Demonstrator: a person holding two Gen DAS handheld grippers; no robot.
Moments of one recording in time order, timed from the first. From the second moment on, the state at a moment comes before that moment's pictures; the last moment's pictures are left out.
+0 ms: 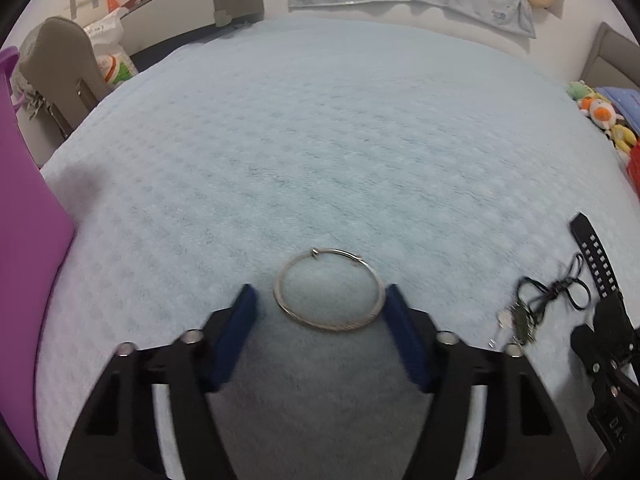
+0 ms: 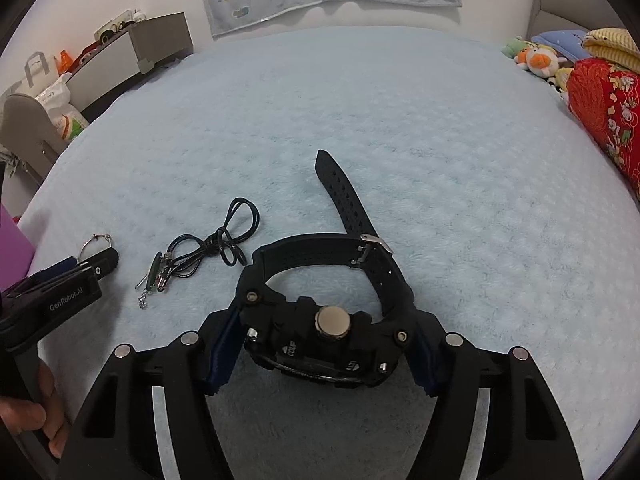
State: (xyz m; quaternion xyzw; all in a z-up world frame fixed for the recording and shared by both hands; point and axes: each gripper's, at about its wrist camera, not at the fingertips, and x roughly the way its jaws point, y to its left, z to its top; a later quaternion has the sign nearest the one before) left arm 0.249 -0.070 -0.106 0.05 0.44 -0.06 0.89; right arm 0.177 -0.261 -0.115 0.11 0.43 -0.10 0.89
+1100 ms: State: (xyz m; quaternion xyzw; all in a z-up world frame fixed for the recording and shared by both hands) left arm 0.092 0.023 0.050 -0.04 0.37 -0.11 0.92; right arm 0.049 -0.198 0.015 0.12 0.37 0.02 0.92
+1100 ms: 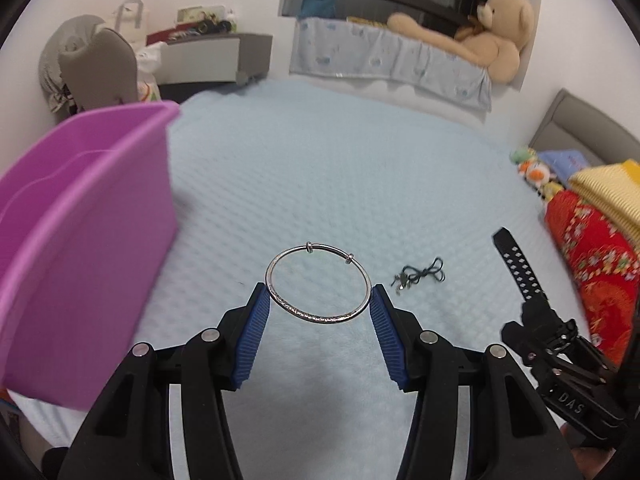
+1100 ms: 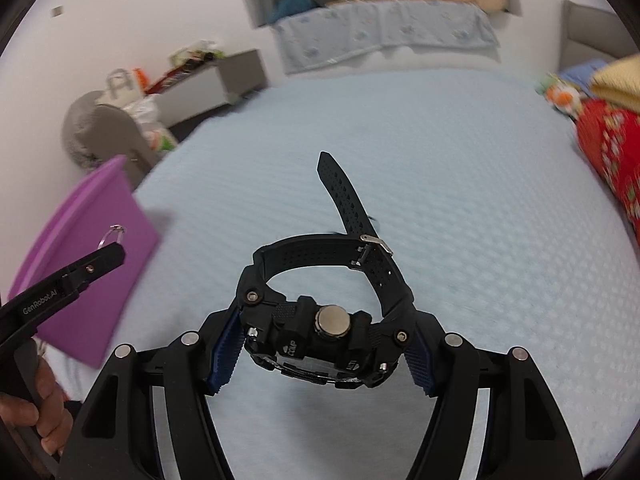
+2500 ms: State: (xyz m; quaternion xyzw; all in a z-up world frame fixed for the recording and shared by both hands) left arm 0.118 0.313 0.074 -0.12 0.41 0.16 0.89; right arm 0.223 0.178 0.075 -0.08 0.44 0.30 0.84
